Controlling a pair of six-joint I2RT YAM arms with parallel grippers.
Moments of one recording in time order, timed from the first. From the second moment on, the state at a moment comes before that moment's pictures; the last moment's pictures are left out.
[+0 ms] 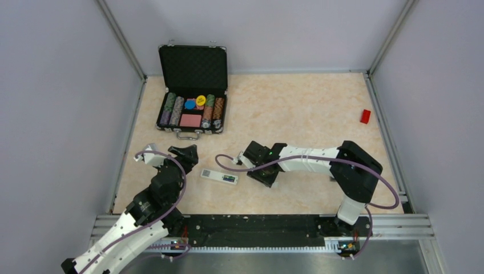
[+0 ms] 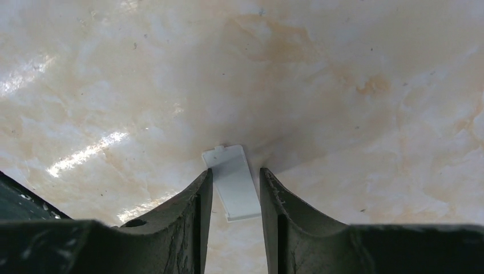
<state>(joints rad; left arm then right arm) -0.75 0.29 0.43 -0.41 -0.78 -0.98 1.01 1.74 1.05 -0.63 0.02 -0.15</state>
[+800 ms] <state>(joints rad) -0.75 0.28 0.41 -0.42 -0.77 -1.01 1.01 1.63 0.94 -0.58 0.15 0.29</state>
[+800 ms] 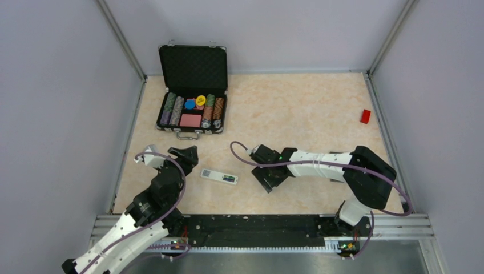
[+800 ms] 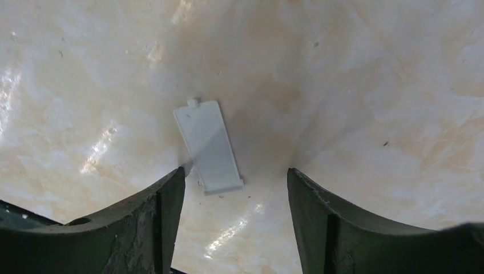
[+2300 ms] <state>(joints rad) -0.75 0.24 0.40 -0.46 -0.76 -1.05 1.05 1.65 0.96 -0.62 0.08 0.22</state>
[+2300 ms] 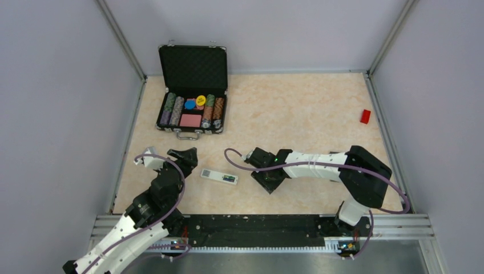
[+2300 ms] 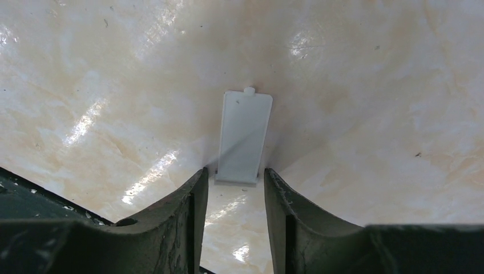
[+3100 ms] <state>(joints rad) -0.75 0.24 0.39 -0.46 -0.76 -1.05 1.07 1.69 1.00 -0.67 0.12 0.38</state>
